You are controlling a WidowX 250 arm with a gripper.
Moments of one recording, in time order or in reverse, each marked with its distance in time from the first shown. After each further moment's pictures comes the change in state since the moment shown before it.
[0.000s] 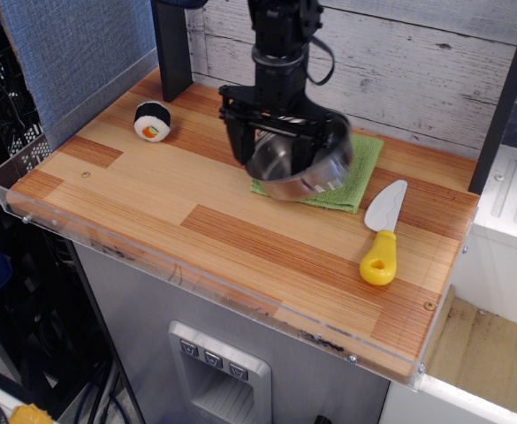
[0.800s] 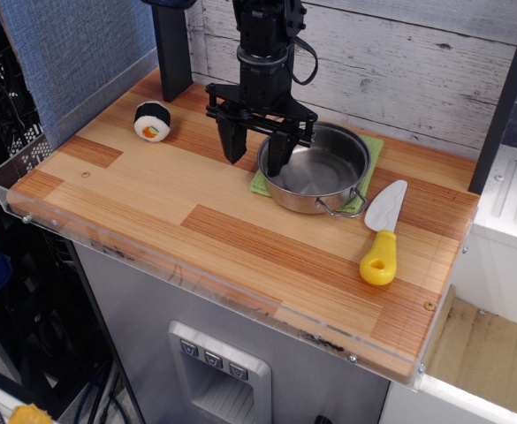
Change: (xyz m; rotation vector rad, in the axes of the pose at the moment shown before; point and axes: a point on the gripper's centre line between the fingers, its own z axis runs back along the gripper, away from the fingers) arm 0.003 0.010 -0.002 0.013 0.009 -0.027
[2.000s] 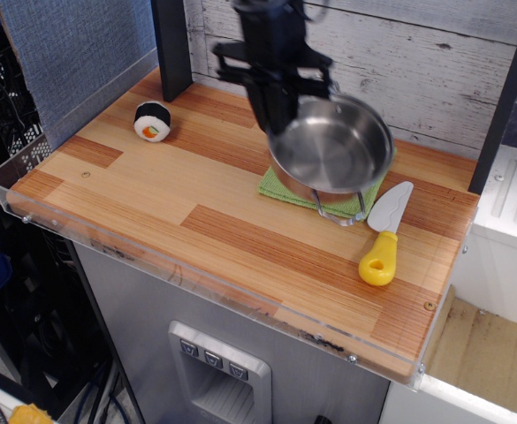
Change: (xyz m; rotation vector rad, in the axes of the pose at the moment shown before) arm -0.014 -0.015 0.071 -0.194 -0.149 -0.062
